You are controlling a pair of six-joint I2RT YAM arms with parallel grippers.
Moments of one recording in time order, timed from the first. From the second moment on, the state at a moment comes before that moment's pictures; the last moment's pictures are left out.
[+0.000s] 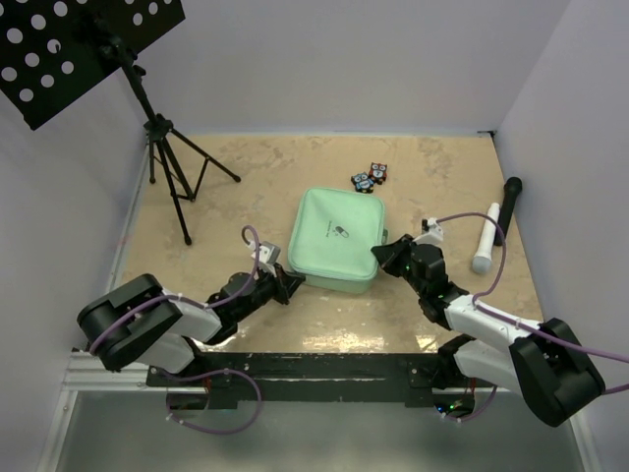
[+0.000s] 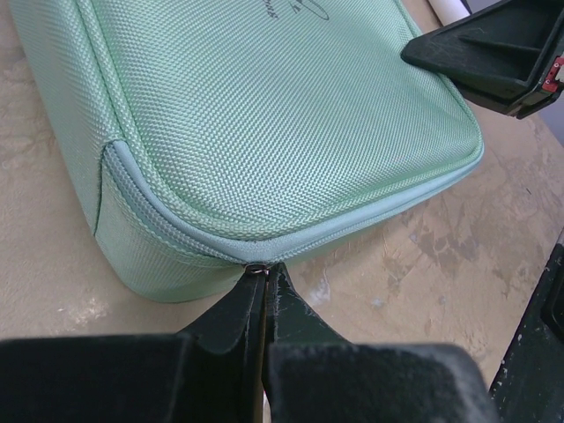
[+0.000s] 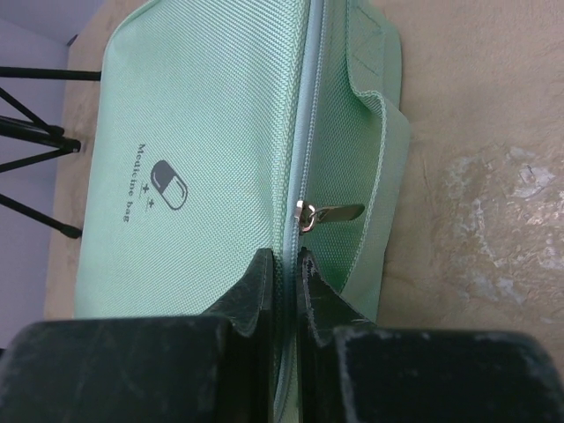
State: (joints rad) left arm -0.83 1.42 0.13 1.06 -0.01 -0.50; right arm 0.50 1.09 0.26 0.46 0.08 0.88
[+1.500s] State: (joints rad) left arm -0.97 1.68 0.29 1.16 0.37 -0.52; right arm 0.57 1.10 0.26 0.46 -0.04 0.93
